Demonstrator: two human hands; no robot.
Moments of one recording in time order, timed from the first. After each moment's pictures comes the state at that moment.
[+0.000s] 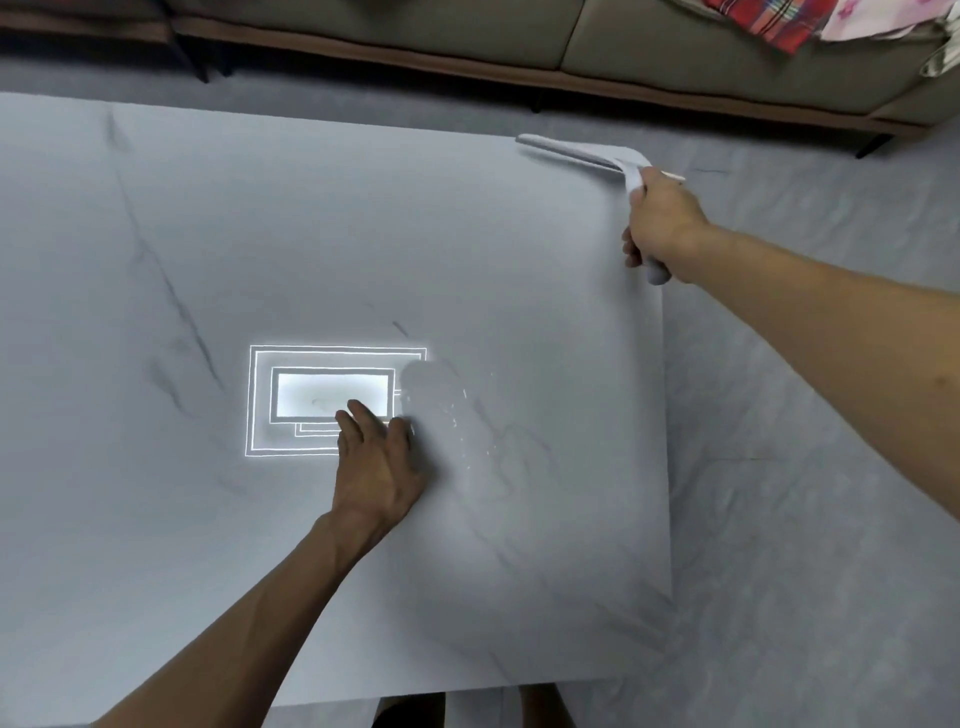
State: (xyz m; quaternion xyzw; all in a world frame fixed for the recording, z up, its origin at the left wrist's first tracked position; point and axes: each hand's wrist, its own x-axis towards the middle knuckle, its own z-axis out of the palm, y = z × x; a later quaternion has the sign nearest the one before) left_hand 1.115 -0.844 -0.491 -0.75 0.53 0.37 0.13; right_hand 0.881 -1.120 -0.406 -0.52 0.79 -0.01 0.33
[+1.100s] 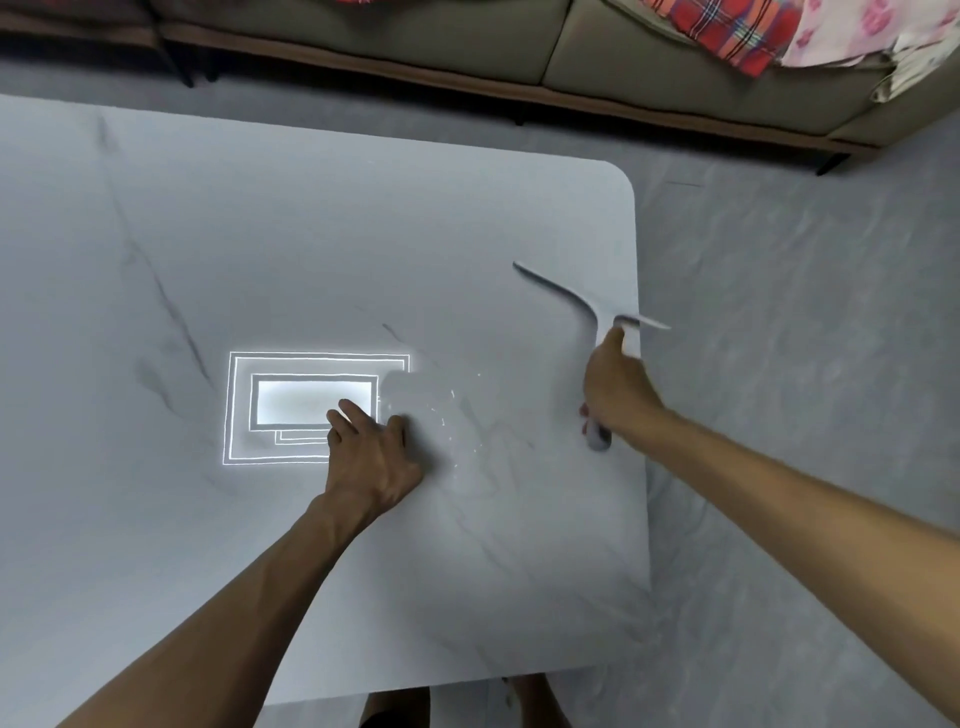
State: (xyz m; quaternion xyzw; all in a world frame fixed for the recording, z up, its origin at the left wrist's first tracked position) left_hand 1.113 -0.851 -0.495 -0.74 0.55 0.36 0.14; right_hand 0.892 -0.971 -0.396 -0.34 0.84 -0.01 0.43
